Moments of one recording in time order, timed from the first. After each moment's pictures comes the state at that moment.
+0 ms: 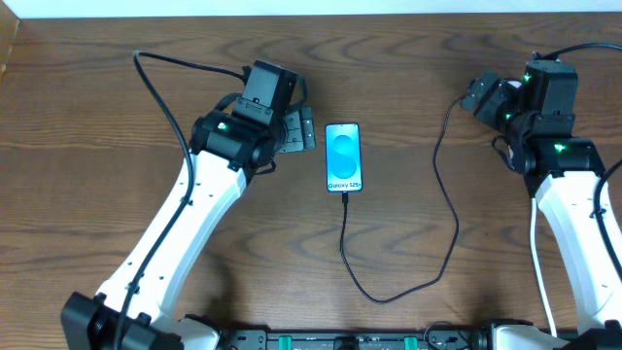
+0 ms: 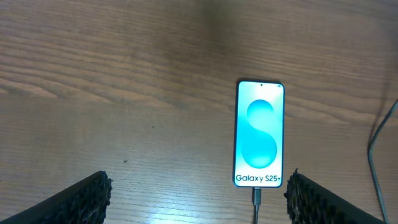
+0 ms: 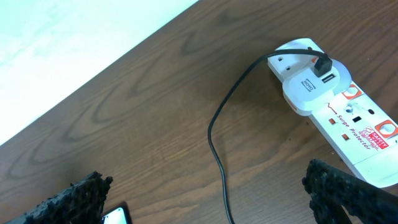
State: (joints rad) left arm -0.43 1.52 1.40 -0.89 -0.10 -0.49; right arm 0.01 1.40 1.13 -0.42 0.04 0.55
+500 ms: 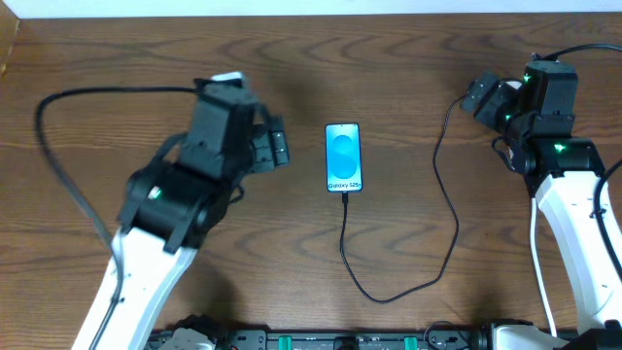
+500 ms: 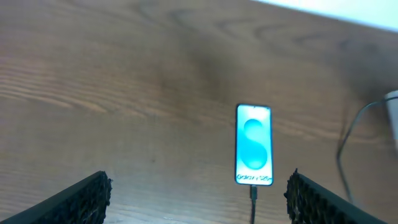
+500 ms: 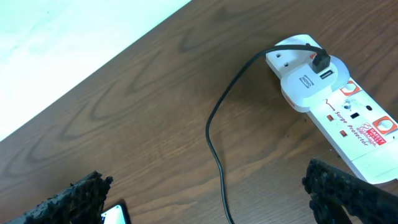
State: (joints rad) left arm -0.43 1.21 1.40 -1.00 -0.19 -0.48; right arm 0.01 1.40 1.13 -0.44 0.04 0.55
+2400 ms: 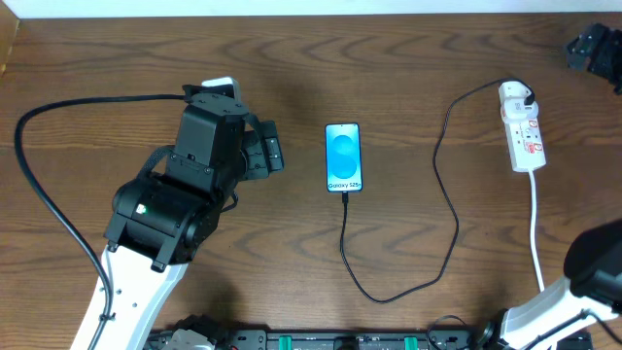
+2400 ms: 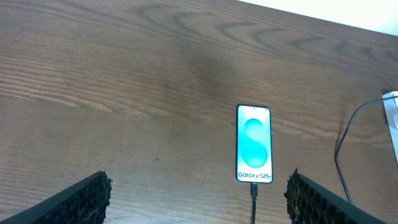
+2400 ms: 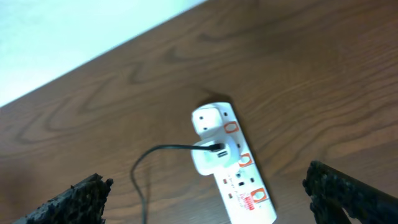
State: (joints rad) left arm -0.43 1.18 1.40 -1.02 -0.19 -0.48; right arm -0.44 1.90 1.95 -0.99 -0.31 0.05
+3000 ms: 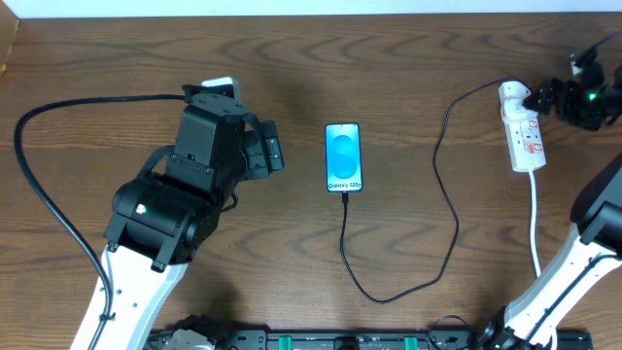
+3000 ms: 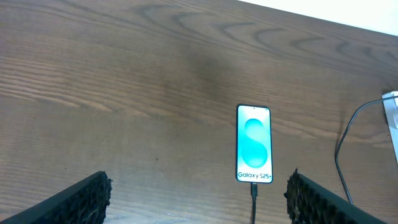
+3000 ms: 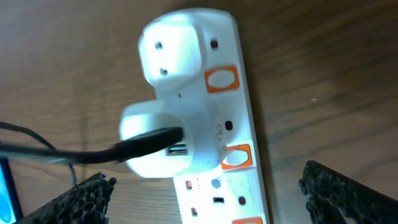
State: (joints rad) left arm -0.43 1.18 1.40 -1.02 -0.19 -0.48; right arm -0.49 2.29 1.96 -1.06 -0.48 -0.26
